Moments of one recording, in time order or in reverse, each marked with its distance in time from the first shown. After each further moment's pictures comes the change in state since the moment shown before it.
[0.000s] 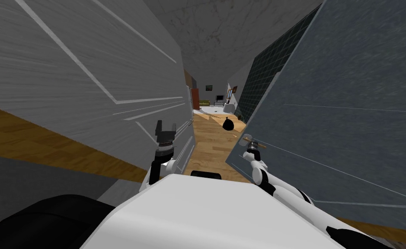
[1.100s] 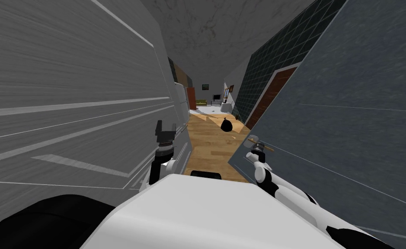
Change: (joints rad) arm -0.009 -0.033 -0.098 0.037 -0.028 -0.026 0.058
